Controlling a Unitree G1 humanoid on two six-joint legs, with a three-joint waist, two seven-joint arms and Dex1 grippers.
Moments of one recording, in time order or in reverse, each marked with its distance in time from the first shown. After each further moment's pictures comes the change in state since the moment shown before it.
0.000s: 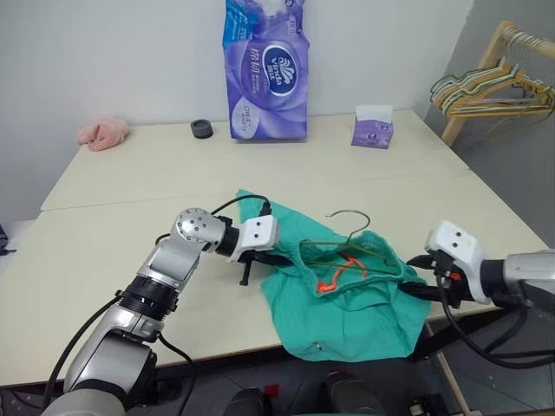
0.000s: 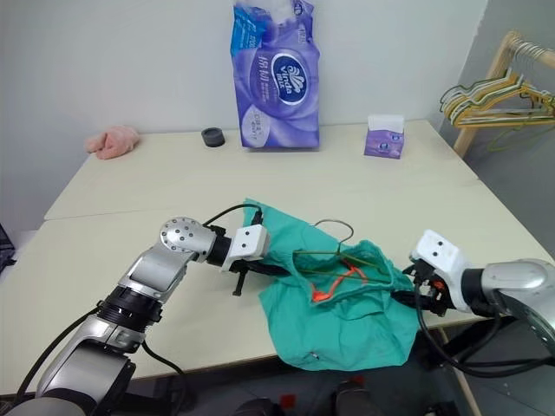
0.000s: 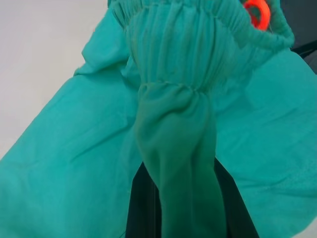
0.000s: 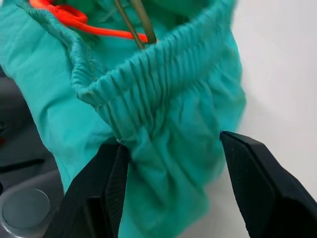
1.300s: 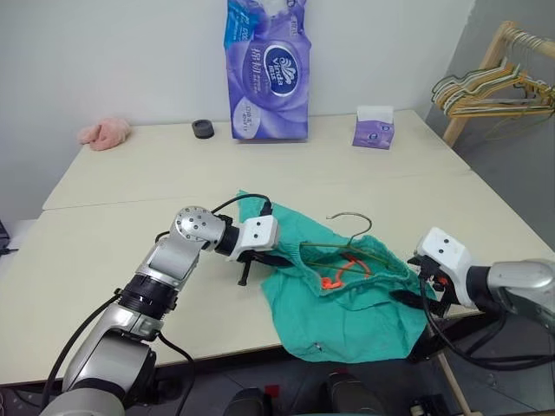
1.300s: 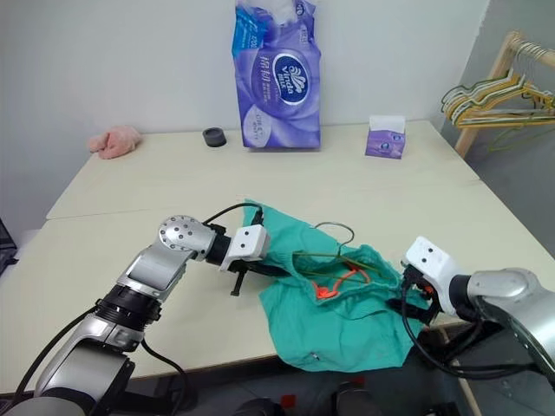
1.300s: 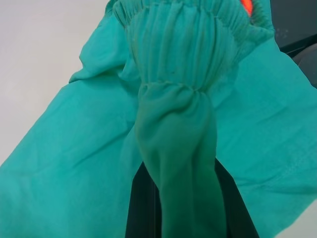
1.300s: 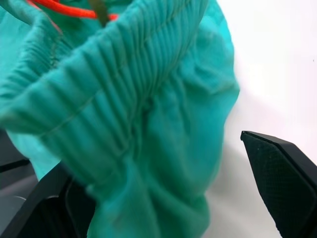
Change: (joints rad) left arm -0.008 0.005 0.001 -0.011 -0.003 -0.003 -0.028; right arm -0.028 0.055 0.056 -0.006 -0.070 0.072 -0.073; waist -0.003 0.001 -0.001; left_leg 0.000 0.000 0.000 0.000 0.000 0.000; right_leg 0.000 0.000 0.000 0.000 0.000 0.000
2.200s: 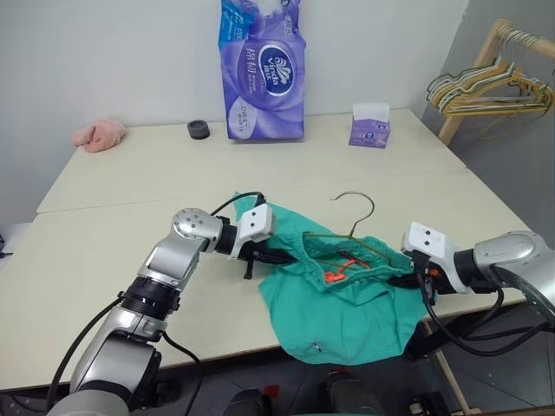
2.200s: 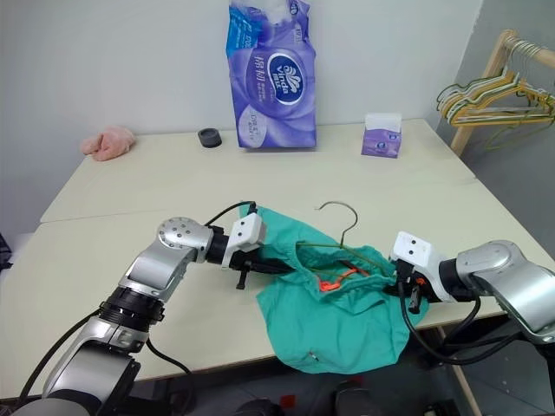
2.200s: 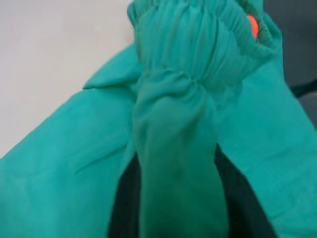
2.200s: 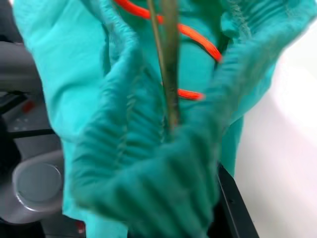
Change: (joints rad) left arm 0.014 -0.037 0.073 0.012 -0.124 0.168 0.023; right arm -0.176 -0.033 0.160 0.117 -0.068 -0.081 0.267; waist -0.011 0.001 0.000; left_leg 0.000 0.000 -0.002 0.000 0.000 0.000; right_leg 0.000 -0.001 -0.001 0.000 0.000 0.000
